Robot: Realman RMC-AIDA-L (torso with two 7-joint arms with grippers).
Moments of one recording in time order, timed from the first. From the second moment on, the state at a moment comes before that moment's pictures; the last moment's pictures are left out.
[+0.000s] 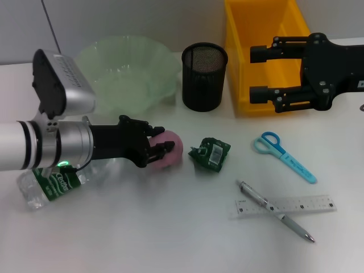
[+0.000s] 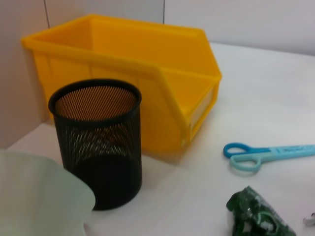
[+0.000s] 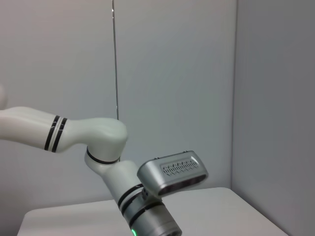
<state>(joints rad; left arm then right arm) -0.59 -2.07 1.43 0.72 1.73 0.99 -1.49 0.57 2.02 -0.62 -1.01 -1.85 -1.91 1.48</state>
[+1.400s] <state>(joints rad) -0.61 -2.07 1.42 0.68 1.79 1.00 -1.52 0.58 2.03 -0.61 -1.01 -1.85 -1.88 1.49</state>
